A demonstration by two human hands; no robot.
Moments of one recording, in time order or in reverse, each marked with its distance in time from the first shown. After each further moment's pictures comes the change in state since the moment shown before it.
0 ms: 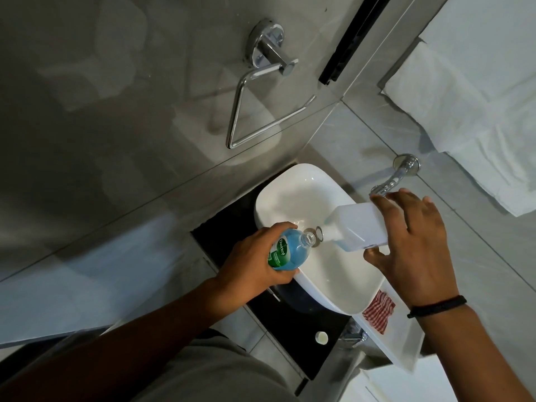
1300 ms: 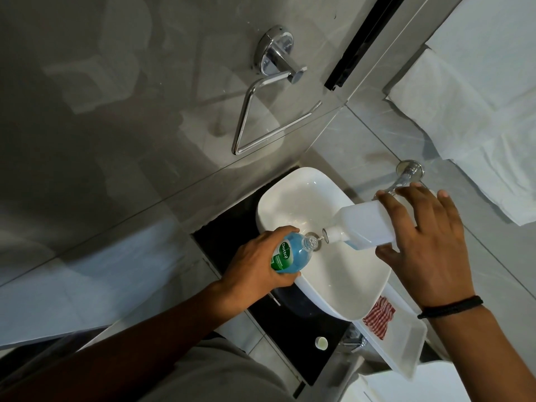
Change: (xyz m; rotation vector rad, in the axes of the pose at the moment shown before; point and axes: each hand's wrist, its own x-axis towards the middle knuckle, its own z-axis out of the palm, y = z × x) left_hand 0.007 -0.006 0.006 0.020 -0.008 -0.015; right_hand 0.016 0.002 -0.016 -0.151 0.038 -0.048
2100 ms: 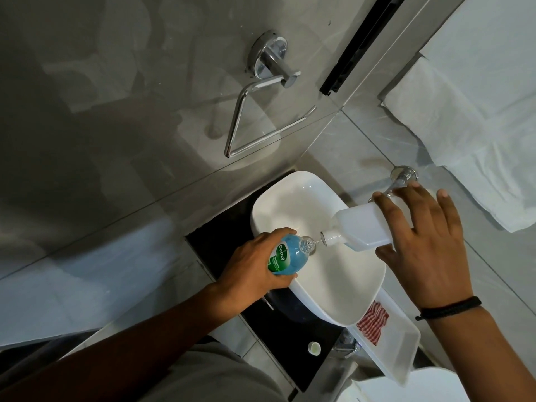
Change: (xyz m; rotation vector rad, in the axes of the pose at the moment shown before) left_hand 0.007 0.006 0.005 0.016 -0.007 -0.019; right_hand 0.006 0.010 -0.004 -0.096 0.036 -0.052
